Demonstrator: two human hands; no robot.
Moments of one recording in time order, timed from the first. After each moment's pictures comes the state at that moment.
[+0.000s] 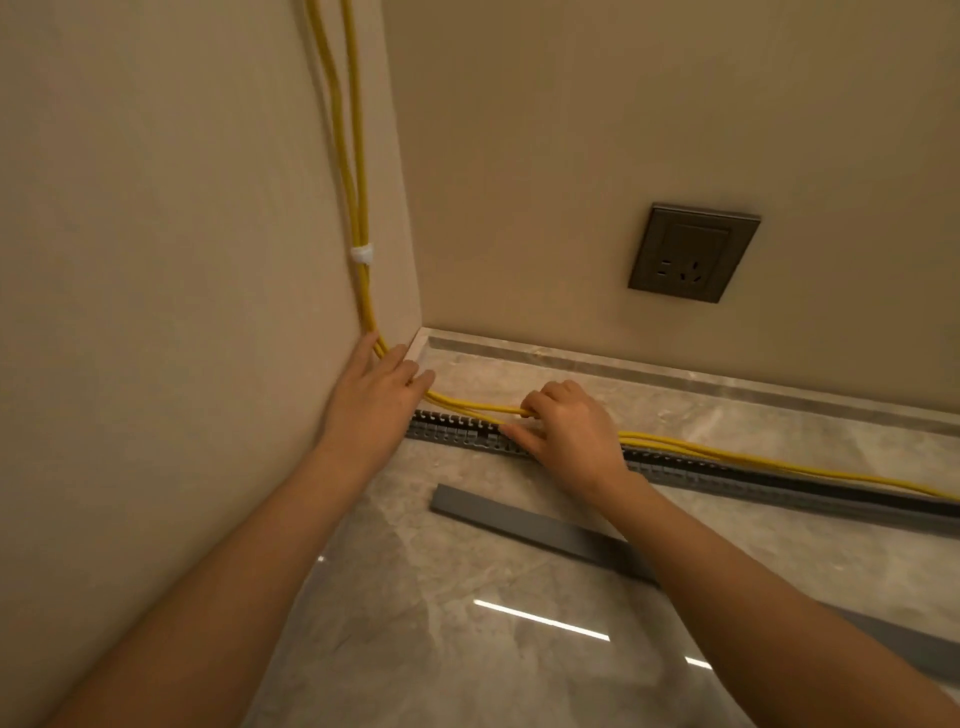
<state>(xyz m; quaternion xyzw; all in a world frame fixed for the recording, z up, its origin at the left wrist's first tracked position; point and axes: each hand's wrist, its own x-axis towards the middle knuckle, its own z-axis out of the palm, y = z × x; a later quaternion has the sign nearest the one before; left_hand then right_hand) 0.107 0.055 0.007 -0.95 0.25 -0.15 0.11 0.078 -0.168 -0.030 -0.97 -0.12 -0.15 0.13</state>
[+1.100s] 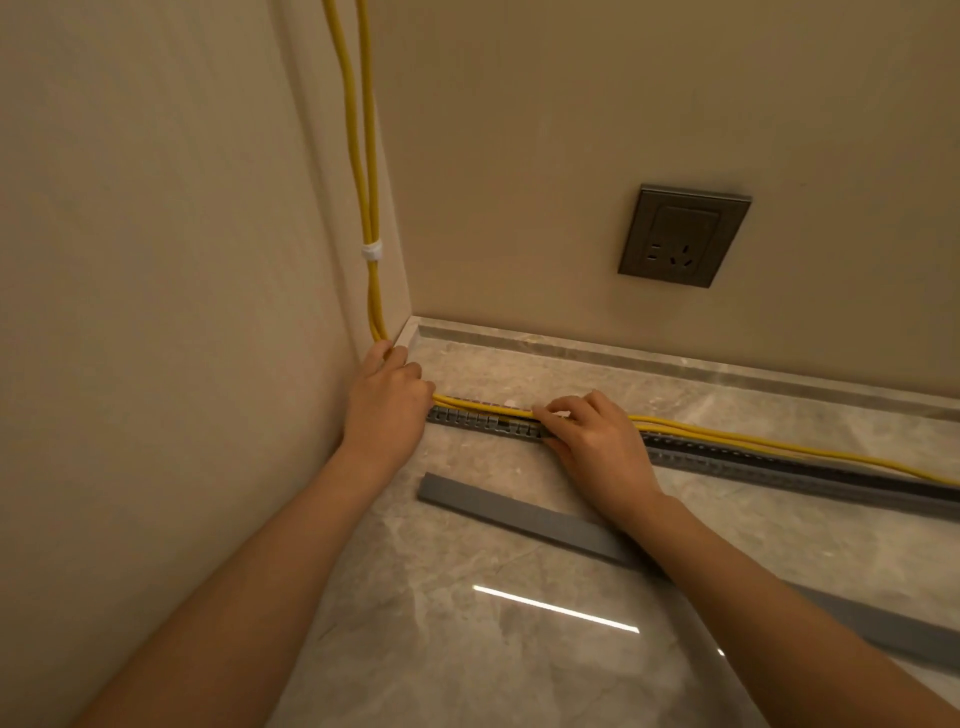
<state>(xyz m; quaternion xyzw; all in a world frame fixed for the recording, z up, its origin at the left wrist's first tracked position) 0.101 0.025 -0.003 -0.96 0.22 -0.16 0.10 0.048 -0.200 -0.039 -0.96 -0.16 -0.20 0.09</state>
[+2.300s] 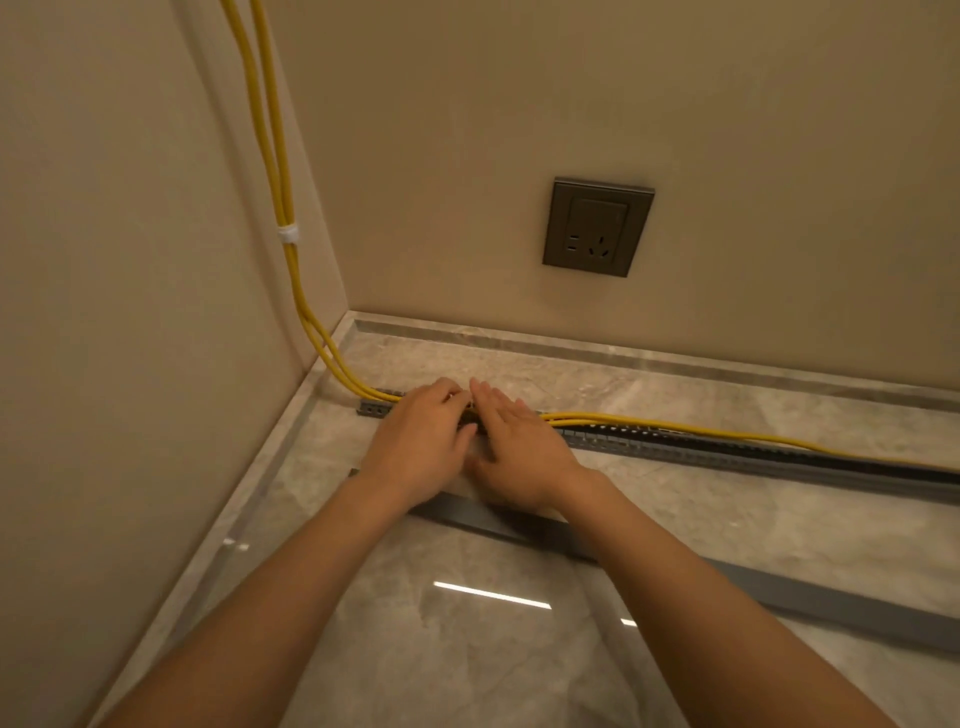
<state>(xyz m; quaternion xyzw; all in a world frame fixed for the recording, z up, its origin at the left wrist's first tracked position) 0.057 -0.058 -0.016 -0.95 0.26 -0.08 -0.16 0.040 -0.200 -0.032 -0.97 -0.14 0.07 0.17</state>
